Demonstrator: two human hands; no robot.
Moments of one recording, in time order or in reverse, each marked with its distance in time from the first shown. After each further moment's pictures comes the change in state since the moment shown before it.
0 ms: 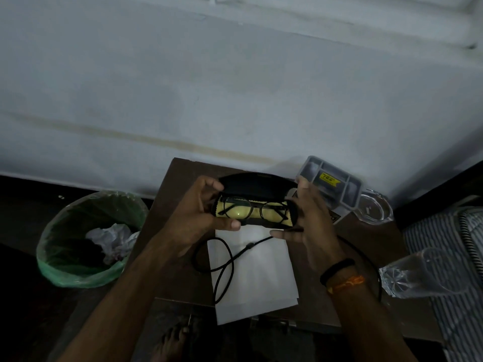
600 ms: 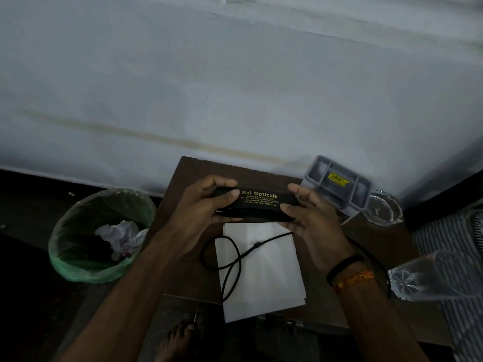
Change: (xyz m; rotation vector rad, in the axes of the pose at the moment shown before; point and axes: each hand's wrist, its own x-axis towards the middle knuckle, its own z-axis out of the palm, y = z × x) left_hand 0.002 0.008 -0.006 -0.158 0.061 -0.070; right_hand 0.016 0.016 -0.007 0.067 -0.118 -0.007
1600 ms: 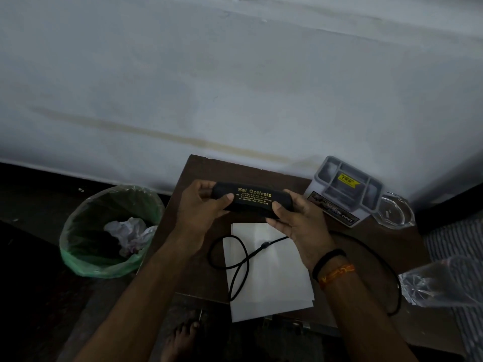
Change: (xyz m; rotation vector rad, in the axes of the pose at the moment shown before) left_hand -0.002 -0.005 -0.001 0.083 0.378 -0.027; right_hand 0.015 0.024 0.024 0.053 -0.006 0.075
